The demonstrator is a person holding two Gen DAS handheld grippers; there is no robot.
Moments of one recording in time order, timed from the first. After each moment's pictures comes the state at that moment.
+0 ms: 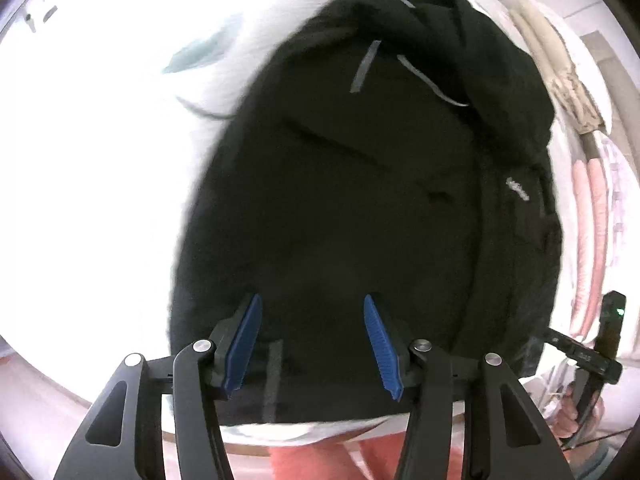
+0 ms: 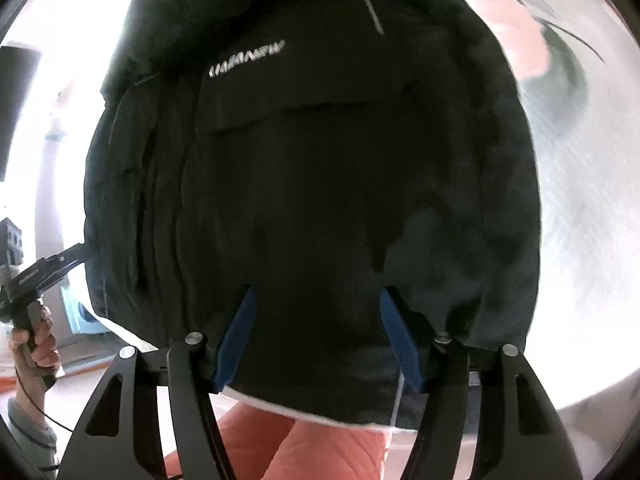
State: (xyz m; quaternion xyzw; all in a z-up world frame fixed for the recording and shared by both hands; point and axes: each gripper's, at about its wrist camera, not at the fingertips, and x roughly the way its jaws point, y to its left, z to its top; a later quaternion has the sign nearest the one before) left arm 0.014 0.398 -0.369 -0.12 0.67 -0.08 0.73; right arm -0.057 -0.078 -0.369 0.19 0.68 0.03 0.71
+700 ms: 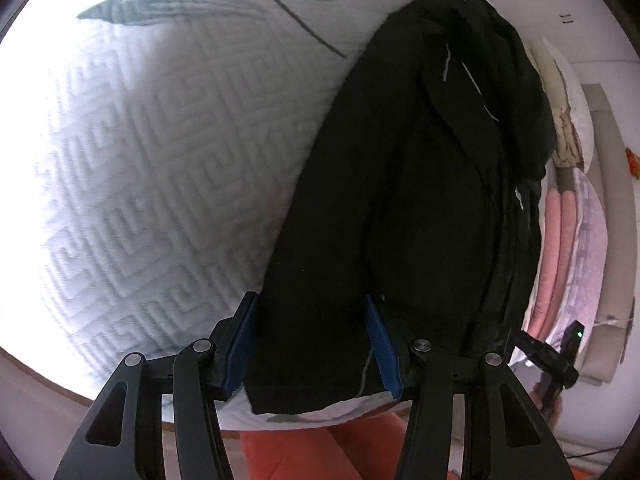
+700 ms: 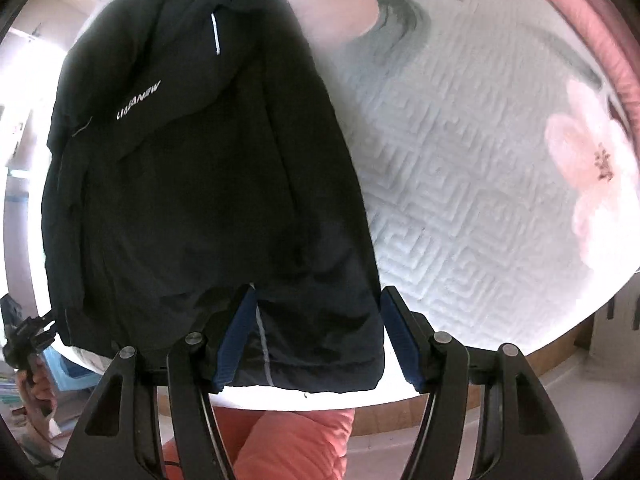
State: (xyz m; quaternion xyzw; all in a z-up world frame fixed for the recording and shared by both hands) left arm -0.015 0.477 -0.418 -0.24 0.68 -0.12 0.68; right arm -0.121 -0.146 -0.377 0.23 0.66 -0.08 0.71
